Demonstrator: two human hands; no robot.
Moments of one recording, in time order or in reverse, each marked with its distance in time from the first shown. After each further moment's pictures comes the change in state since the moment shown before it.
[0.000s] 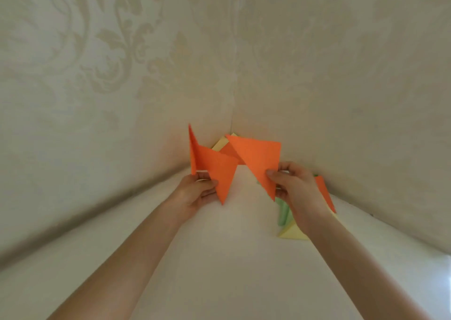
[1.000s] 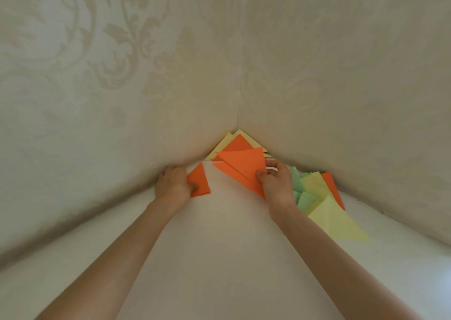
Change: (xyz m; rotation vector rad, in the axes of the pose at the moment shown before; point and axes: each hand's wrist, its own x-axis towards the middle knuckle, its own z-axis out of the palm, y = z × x) left_hand 0.014 0.012 -0.048 1.480 0.448 0.215; right_hand 0.032 0.040 0.041 -0.101 0.205 0.046
